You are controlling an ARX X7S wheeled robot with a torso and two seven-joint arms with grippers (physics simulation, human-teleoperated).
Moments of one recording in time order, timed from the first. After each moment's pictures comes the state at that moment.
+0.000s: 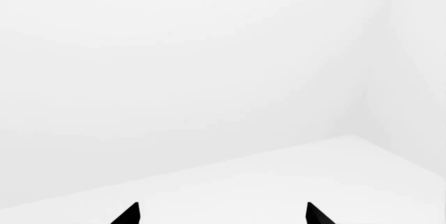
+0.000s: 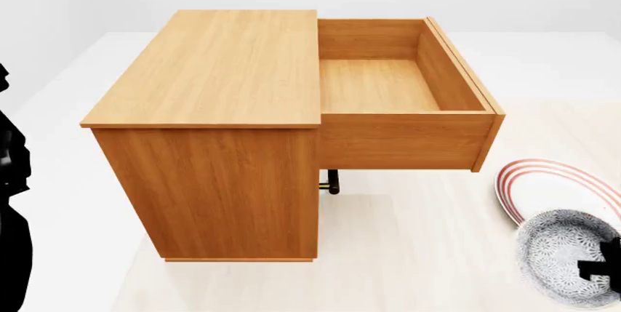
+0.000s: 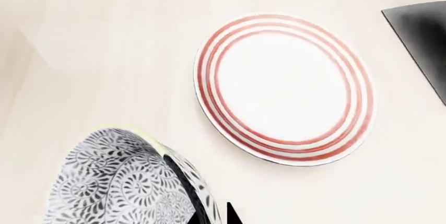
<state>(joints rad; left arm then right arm) -1.35 -0.49 -0.18 -1.31 0.00 0.02 -0.55 0.07 1.19 0.31 -0.16 1.35 1.10 0.28</state>
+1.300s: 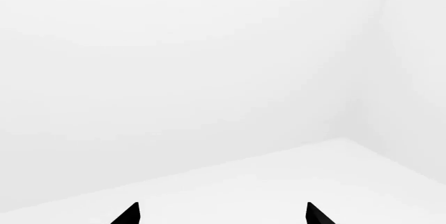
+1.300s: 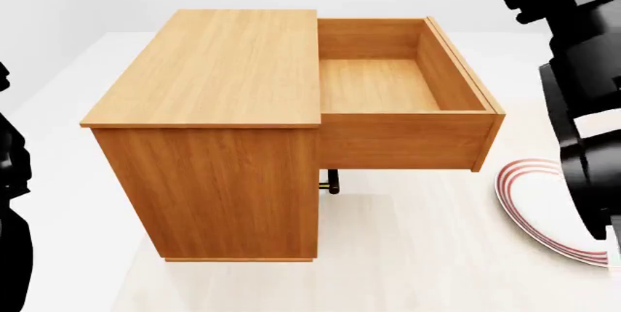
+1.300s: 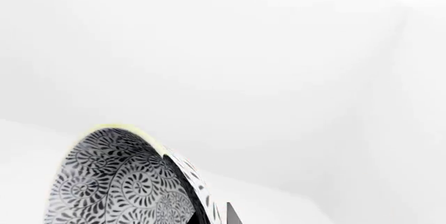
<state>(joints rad) -1.34 -0.49 -0.19 -1.31 0.00 0.04 -0.52 1.87 0.16 -0.85 1.12 0.47 0.50 0.15</state>
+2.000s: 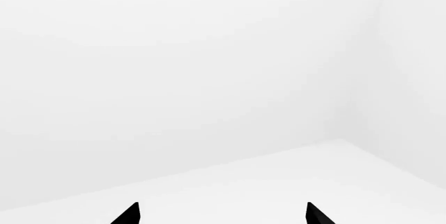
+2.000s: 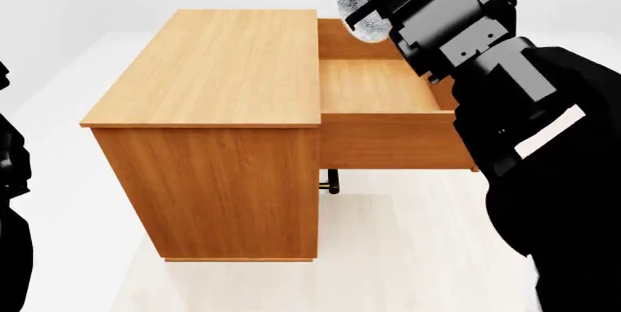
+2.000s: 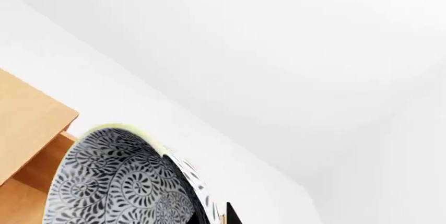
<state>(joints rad) -1.34 -0.49 -0.20 -1.31 0.00 0.05 -0.52 1.77 0.01 -1.29 1.17 0.69 0.54 0.17</state>
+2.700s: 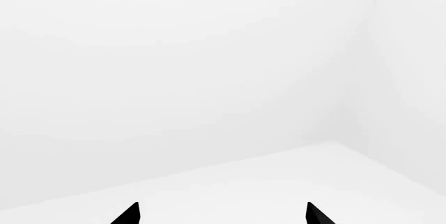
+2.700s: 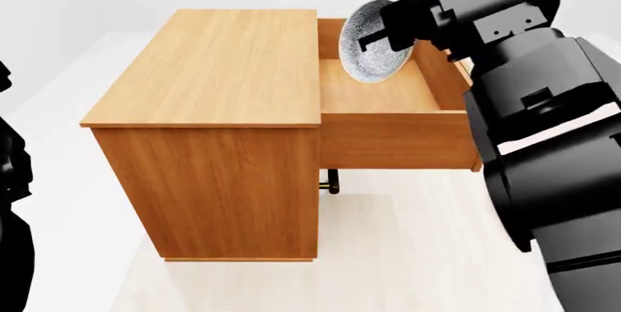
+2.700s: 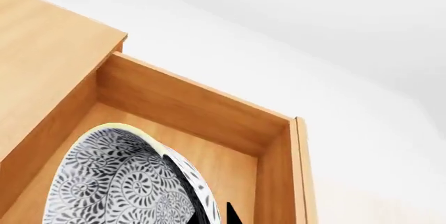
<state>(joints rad) -1.33 -0.49 -0.22 -1.31 0.00 0.08 -0.49 1.80 0.00 -0.75 1.31 0.37 0.82 -0.16</state>
